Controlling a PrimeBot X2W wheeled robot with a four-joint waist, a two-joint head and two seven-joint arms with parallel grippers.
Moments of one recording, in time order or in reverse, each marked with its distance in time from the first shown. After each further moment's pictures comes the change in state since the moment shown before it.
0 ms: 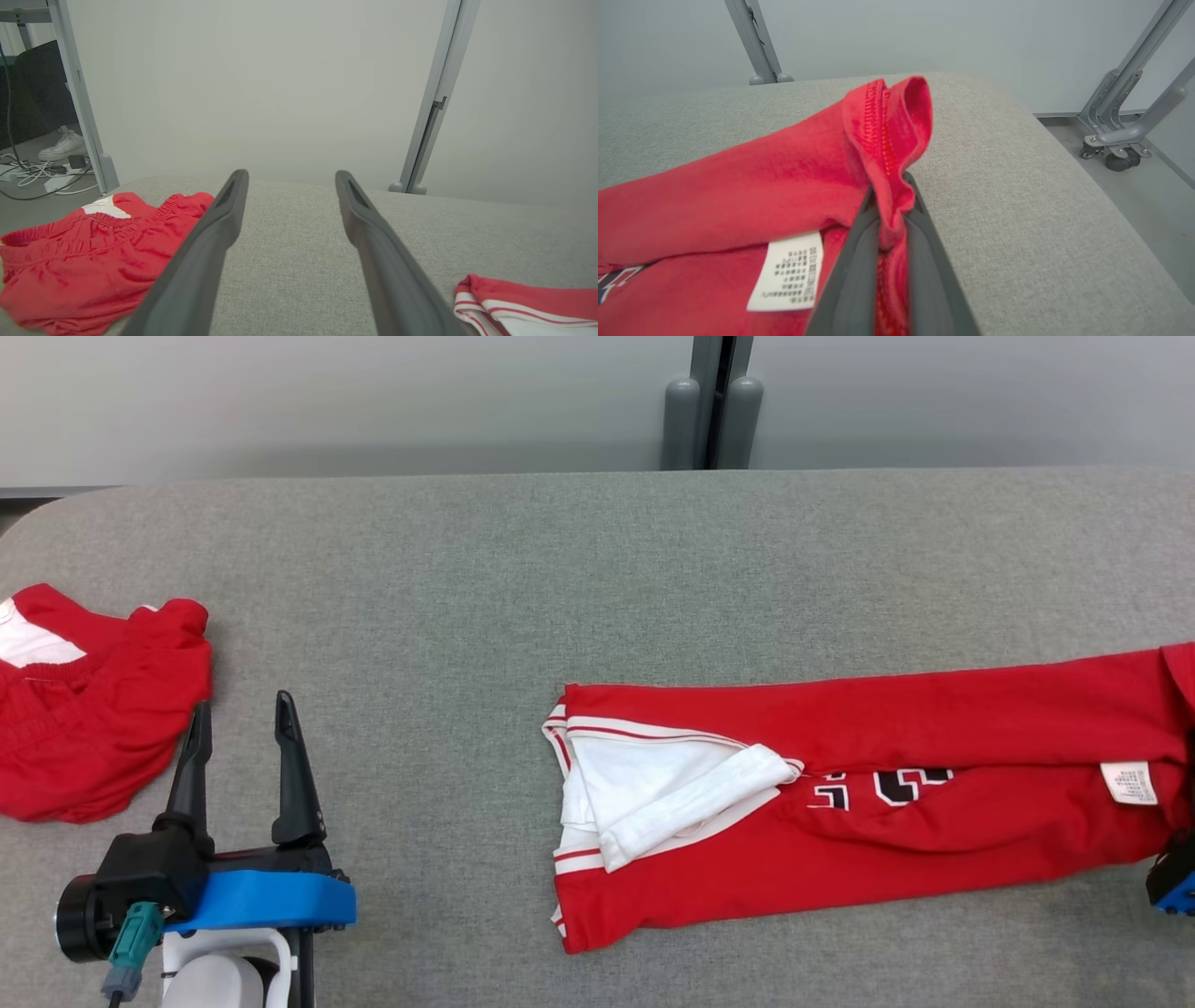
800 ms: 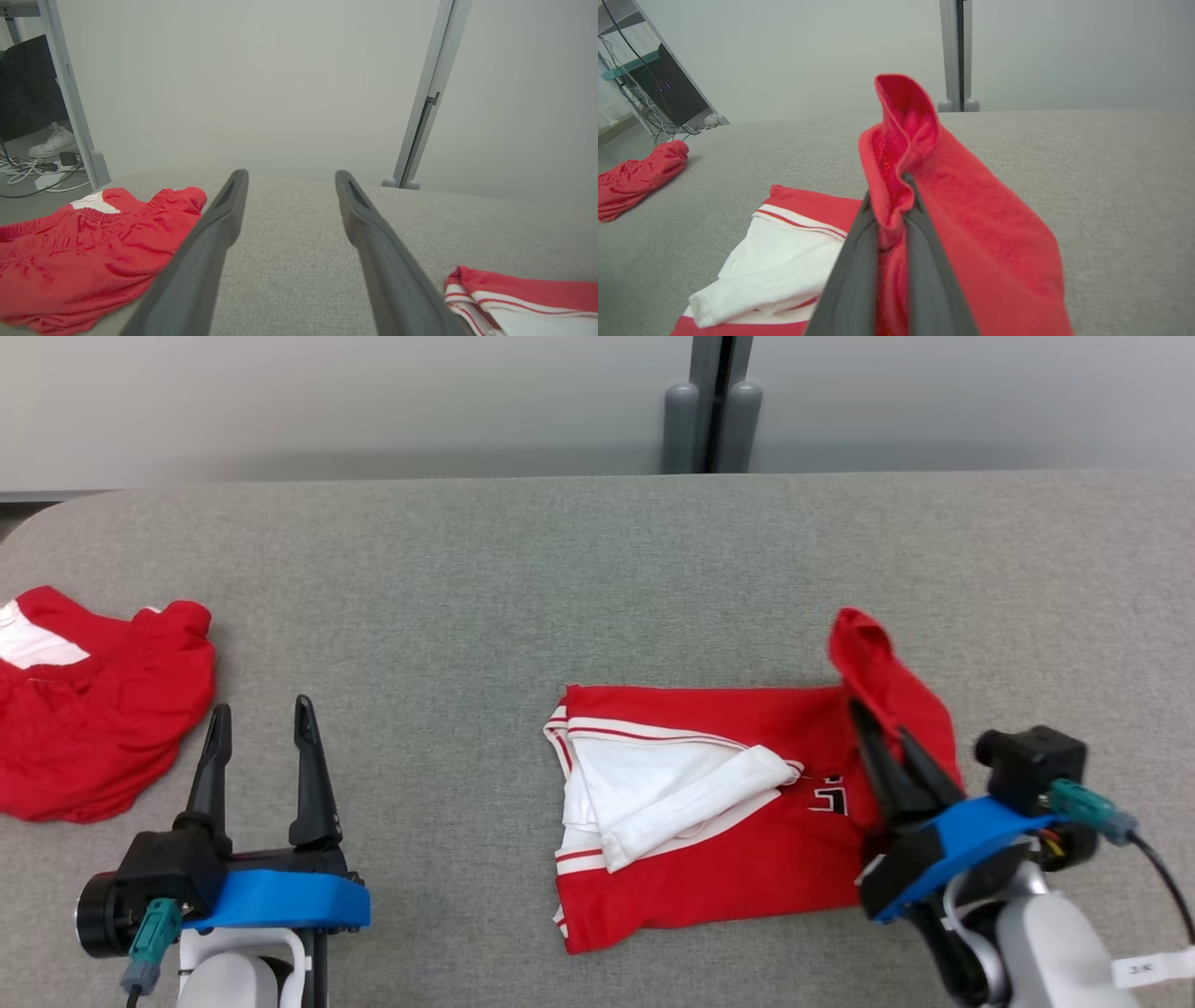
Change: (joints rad) left arm -0.003 -0.055 0.049 0.033 0.059 -0.061 0.000; right arm 0.025 0.229 0.358 -0.320 0.023 0.000 0.078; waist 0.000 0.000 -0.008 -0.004
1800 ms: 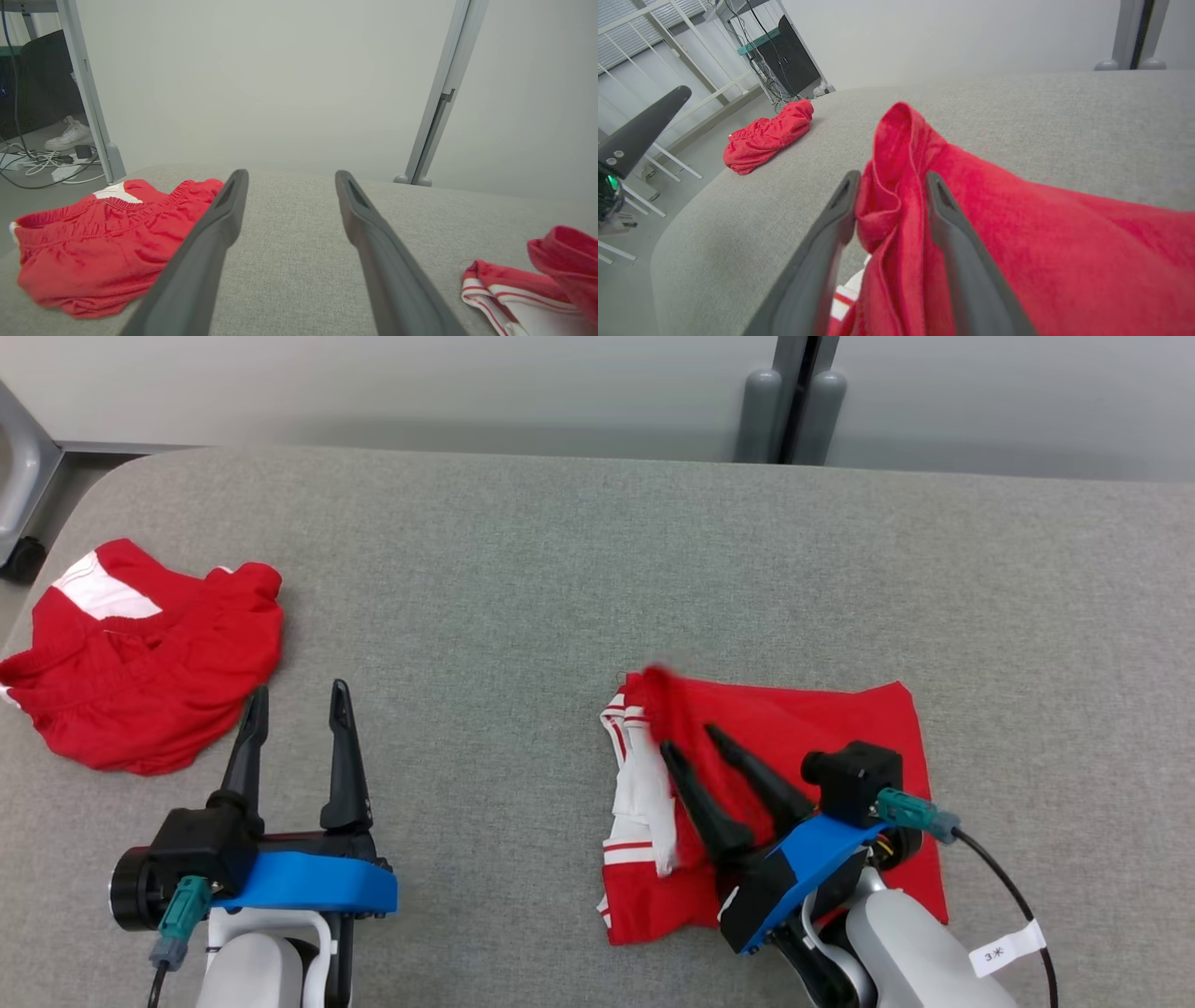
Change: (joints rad) left arm -0.046 -0.009 -0.040 0.034 -0.003 -0.016 0.000; right arm -0.143 0.044 0.354 0.240 0.157 0.000 -0.142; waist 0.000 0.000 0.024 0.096
